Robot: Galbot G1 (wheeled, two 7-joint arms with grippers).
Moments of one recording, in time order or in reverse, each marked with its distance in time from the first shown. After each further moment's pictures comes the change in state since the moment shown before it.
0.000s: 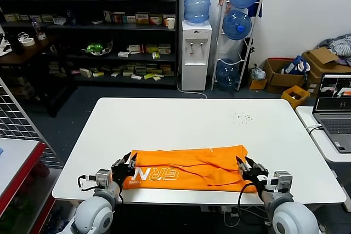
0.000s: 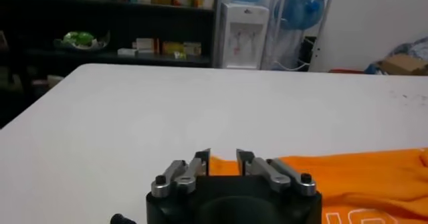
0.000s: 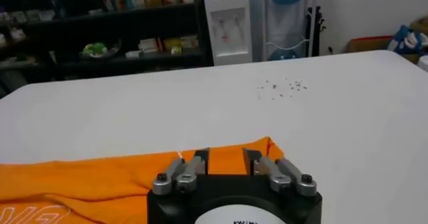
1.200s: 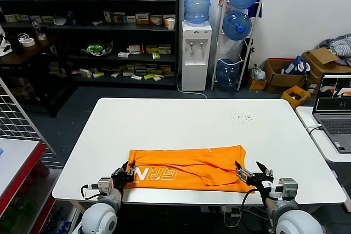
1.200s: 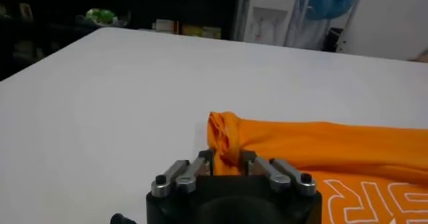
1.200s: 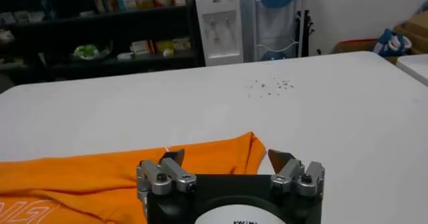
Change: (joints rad) left arm -0.014 -0.053 0.019 0.174 -0.016 -0.083 0.007; right arm -0.048 0.026 0.030 0.024 -0.027 0.015 -0.001
